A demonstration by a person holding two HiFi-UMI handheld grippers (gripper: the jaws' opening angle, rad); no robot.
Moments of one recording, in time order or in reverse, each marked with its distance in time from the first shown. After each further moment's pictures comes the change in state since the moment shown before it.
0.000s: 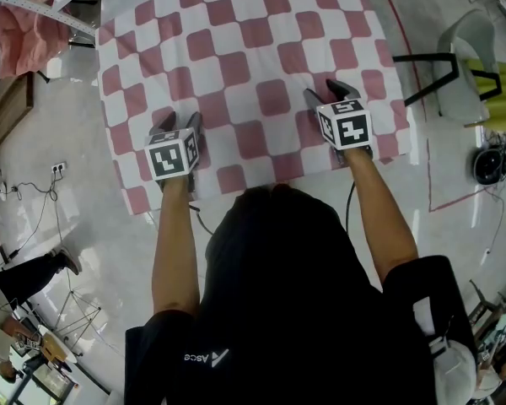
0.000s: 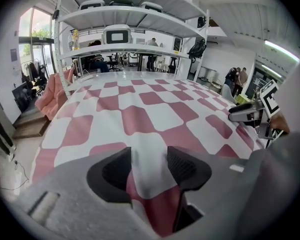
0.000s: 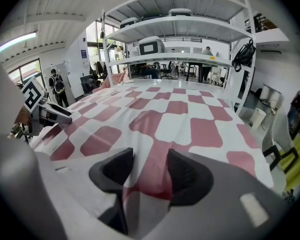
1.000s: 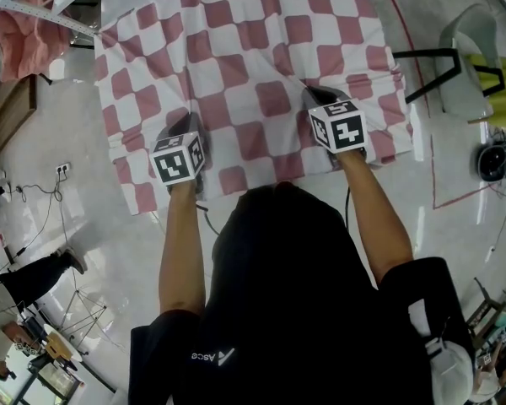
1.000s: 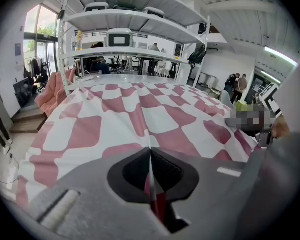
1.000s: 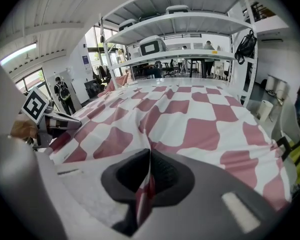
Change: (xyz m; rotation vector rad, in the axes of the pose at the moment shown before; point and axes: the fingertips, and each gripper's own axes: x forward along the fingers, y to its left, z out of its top) left arm 0.002 -0.020 0.000 -0.039 -0.056 -0.017; right arm -0.002 0.024 -0.002 0.049 0.002 0.086
